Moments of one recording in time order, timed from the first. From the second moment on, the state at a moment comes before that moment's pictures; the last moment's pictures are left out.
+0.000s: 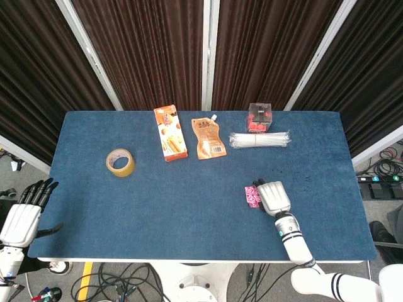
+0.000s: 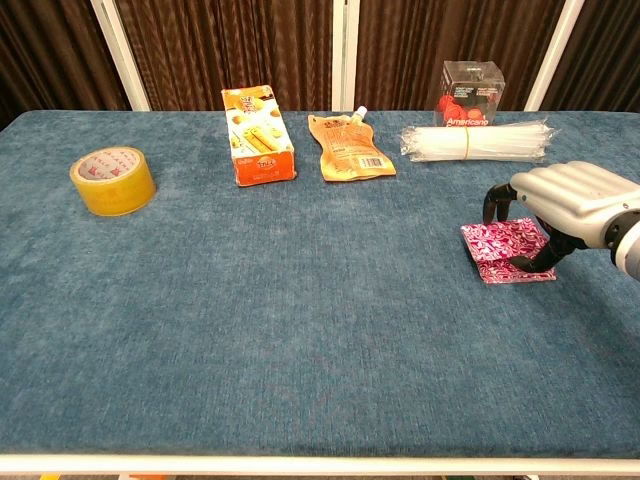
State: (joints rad) left arm -0.12 -1.23 0.01 -1.37 1.58 1.49 -0.13; right arm 0.57 -1.63 0.10 -1.44 -1.06 1.09 -0.64
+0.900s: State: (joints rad) left arm -0.11 -1.22 0.00 -1.34 1.56 1.50 -0.16; right arm 0.78 -1.93 0.21 -1.20 -0.98 0.97 -0.71
